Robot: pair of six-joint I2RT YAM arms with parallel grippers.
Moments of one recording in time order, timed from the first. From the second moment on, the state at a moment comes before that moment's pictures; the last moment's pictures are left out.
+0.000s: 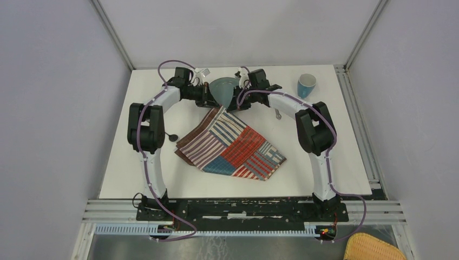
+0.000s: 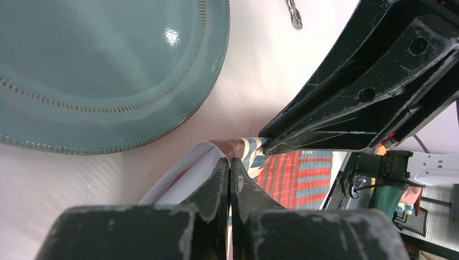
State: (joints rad) left arm -0.16 2.11 1.59 -0.42 0.90 -0.14; right arm 0.48 2.19 1.70 -0.27 -0.63 0.39
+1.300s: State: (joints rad) left arm -0.16 2.09 1.59 -0.42 0.84 -0.14; right arm 0.41 1.10 0.60 -0.29 -0.14 0.75
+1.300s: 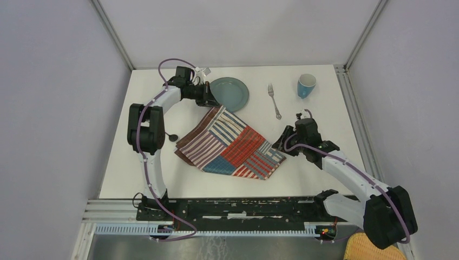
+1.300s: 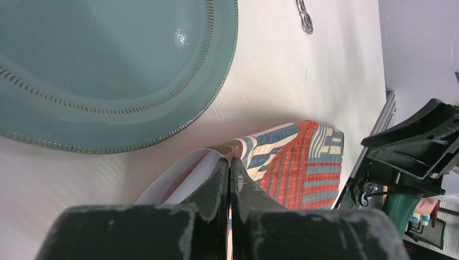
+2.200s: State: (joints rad) left arm -0.16 2.09 1.59 -0.42 0.81 -0.14; right arm 0.32 0.68 0.26 -0.34 -0.09 0.94
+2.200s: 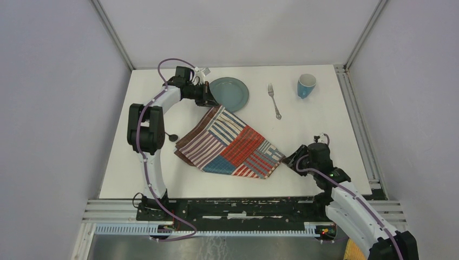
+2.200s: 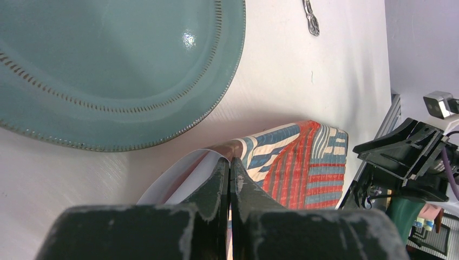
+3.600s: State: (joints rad) left arm -0.16 2.09 1.59 -0.43 0.81 -0.14; right arm 0.25 0.98 0.18 0.11 -0.13 1.03
